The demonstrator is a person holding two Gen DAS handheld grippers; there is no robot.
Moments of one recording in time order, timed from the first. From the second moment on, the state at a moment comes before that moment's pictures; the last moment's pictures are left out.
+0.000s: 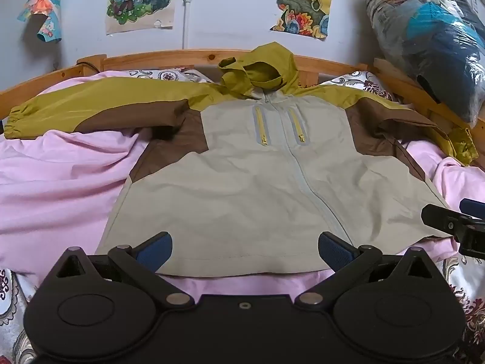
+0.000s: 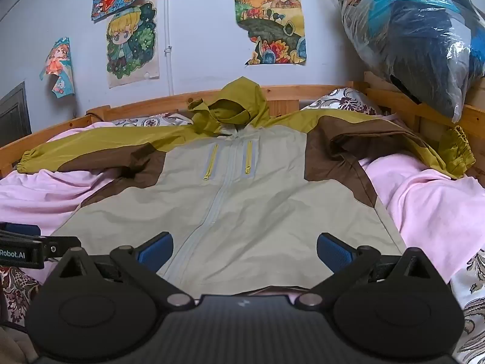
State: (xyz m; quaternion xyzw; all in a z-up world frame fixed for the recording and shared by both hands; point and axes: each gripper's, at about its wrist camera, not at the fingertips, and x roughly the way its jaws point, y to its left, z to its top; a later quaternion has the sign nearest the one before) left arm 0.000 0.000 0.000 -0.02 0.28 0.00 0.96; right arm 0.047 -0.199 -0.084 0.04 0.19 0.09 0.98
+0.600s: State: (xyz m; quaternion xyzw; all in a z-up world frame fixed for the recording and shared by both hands) left arm 0.000 0.000 0.000 -0.02 0.28 0.00 0.96; right arm 0.048 -0.197 -0.084 0.04 0.19 0.09 0.98
